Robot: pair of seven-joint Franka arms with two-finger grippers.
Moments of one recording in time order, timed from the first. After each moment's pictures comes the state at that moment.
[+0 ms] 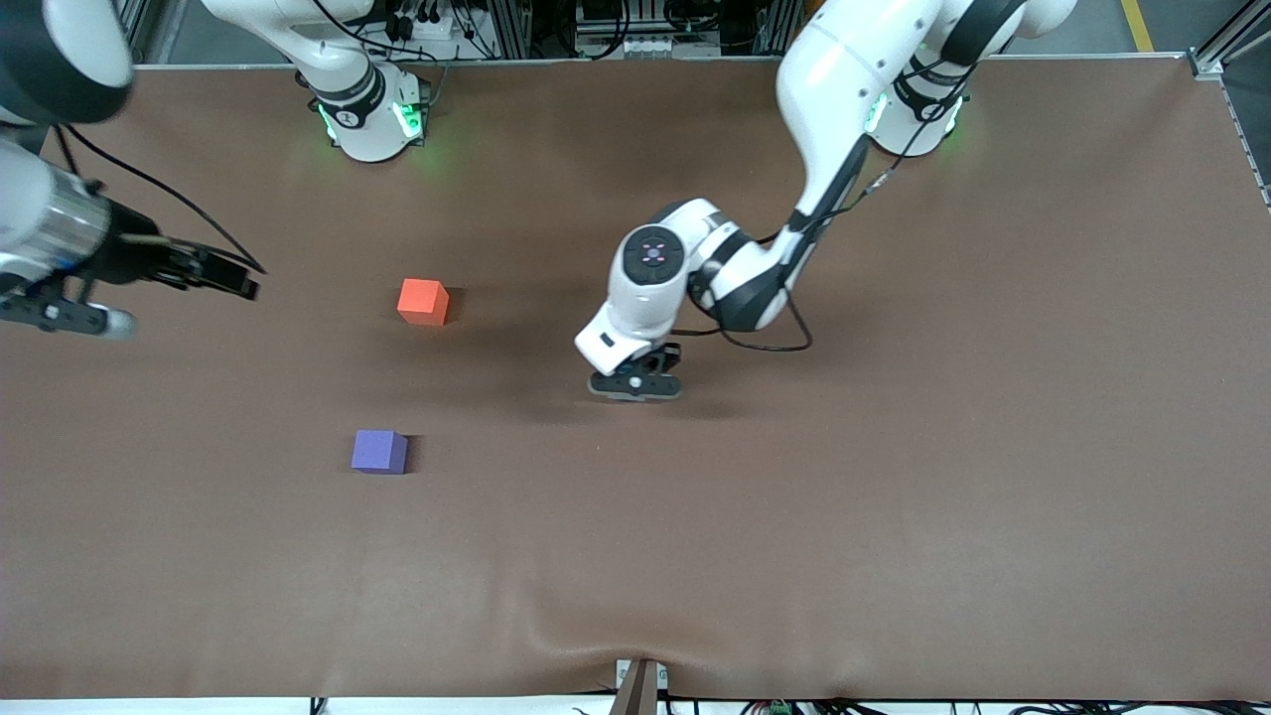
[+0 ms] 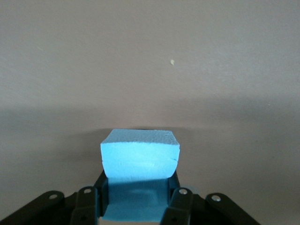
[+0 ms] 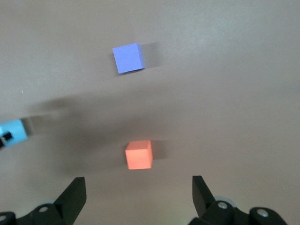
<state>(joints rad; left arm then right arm) -0.73 0.83 -0.12 -1.35 0.03 2.30 -0.81 0.07 0.04 -0.02 -1.73 0.13 1.65 0.29</state>
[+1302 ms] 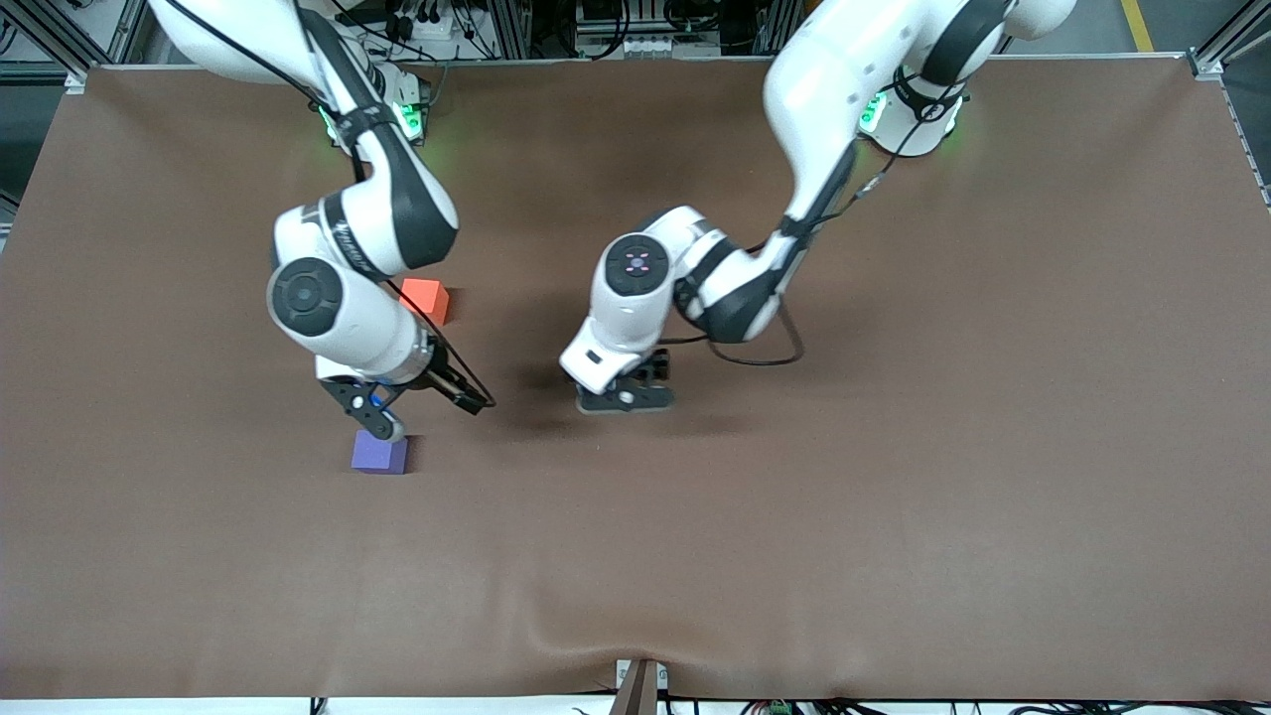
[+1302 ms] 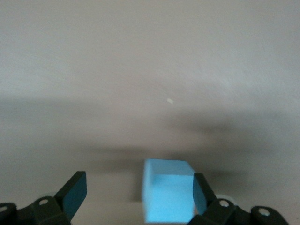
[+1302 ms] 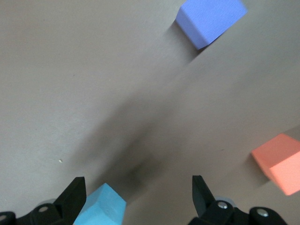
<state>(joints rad) -0.70 0.80 -0.05 -1.18 -0.01 2.08 -0.84 0.42 0.41 -0.01 -1.72 0.14 2.12 1.07</state>
